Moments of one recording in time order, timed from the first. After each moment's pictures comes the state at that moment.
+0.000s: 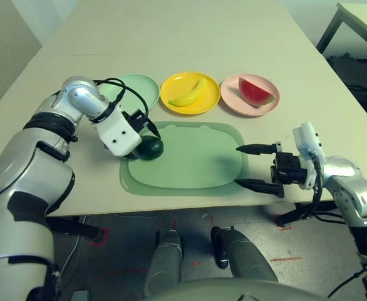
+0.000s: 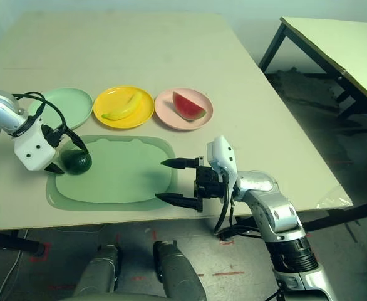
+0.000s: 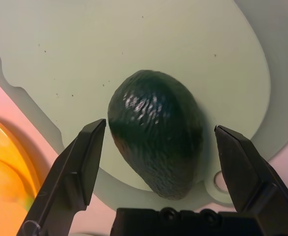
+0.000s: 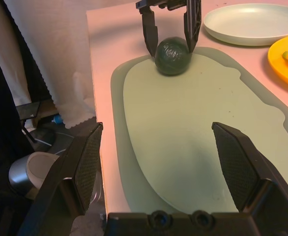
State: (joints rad) left arm -1.20 0.82 -0.83 1.13 -0.17 -1.17 -1.60; right arm -0.23 -0.60 0.06 -0.18 0.53 0.29 1.22
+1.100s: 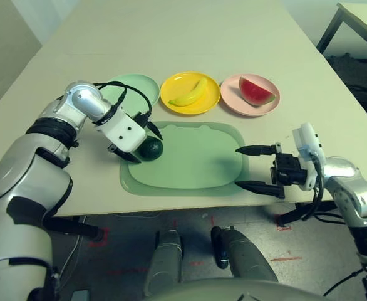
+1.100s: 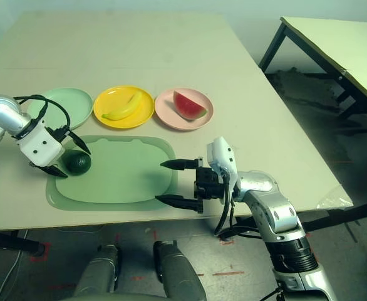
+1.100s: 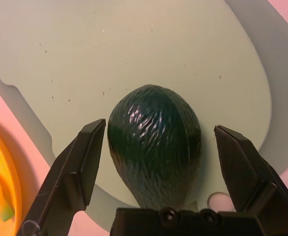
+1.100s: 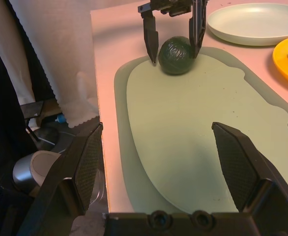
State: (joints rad) left arm -1.15 0.84 -0.83 1.03 -0.21 -1.02 -1.60; right arm -0.23 -0.60 0.06 -0.18 0.53 0.29 1.24
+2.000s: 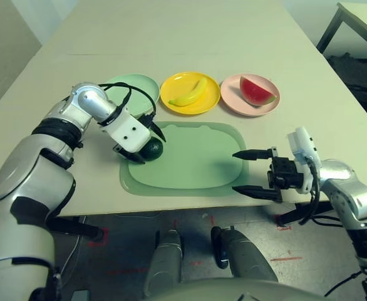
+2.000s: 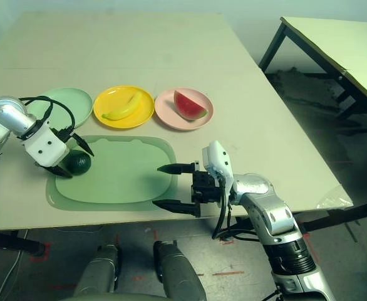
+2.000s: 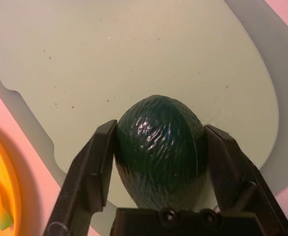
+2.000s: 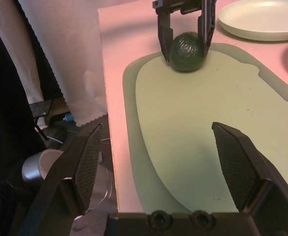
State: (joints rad) left arm -1.15 0.82 -0.83 1.03 -0.21 -0.98 -1.60; right arm -0.22 -0.60 0.09 -0.19 0.53 0.29 1.24
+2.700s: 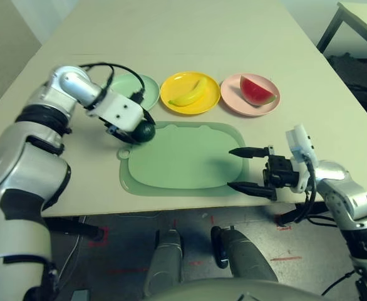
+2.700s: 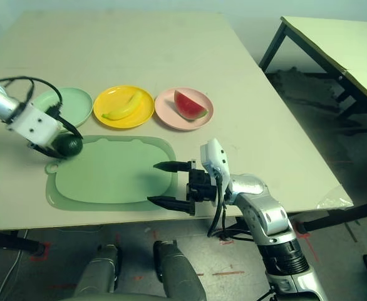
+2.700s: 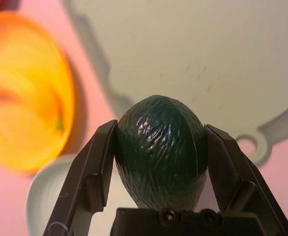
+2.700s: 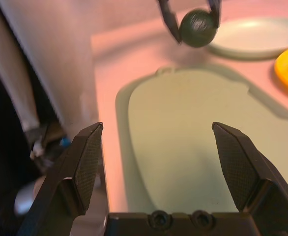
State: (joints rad) left arm -1.33 0.85 -0.65 1.25 -0.04 -0.92 -1.58; right arm -0.22 -0.50 0.08 -0.21 0.58 0.32 1.13
